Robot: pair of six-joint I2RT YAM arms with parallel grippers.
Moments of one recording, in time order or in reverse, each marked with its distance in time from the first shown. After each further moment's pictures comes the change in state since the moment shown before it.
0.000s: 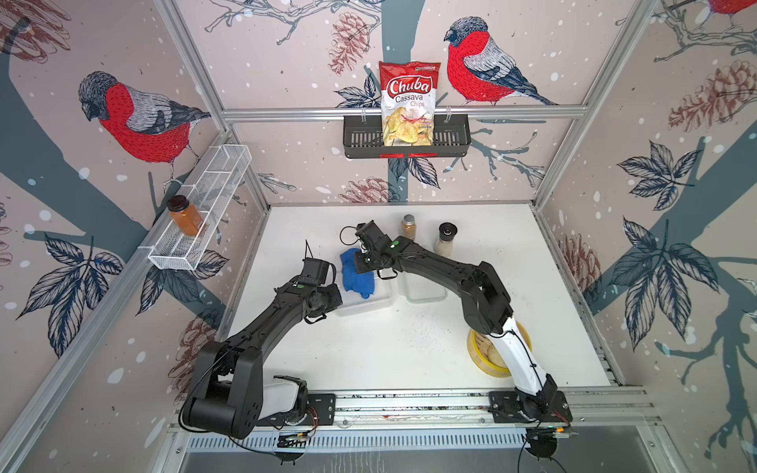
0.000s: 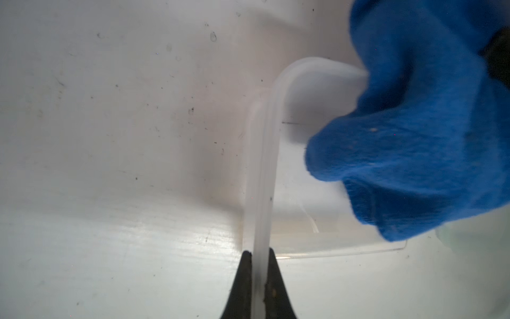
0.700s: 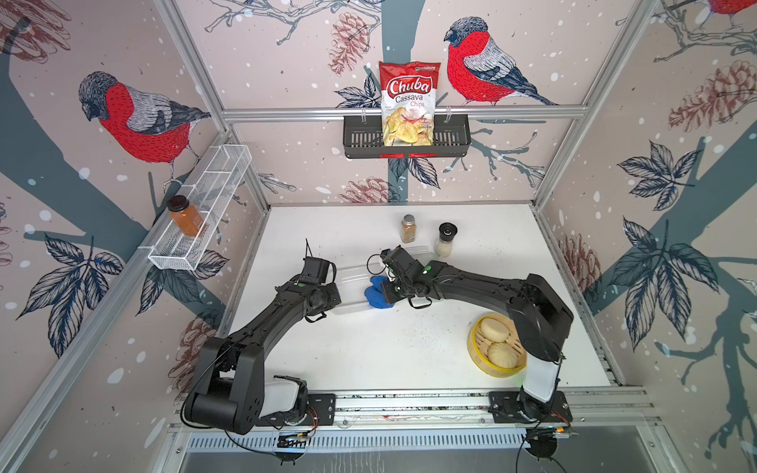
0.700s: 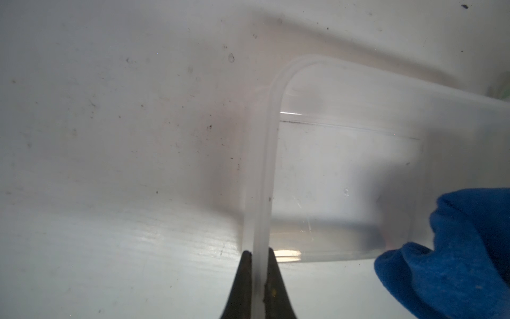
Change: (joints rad) left arm 0.000 0.021 0.011 0.008 -0.050 0.015; right arm 0.061 -0.402 -0.615 0.124 -0.041 -0.017
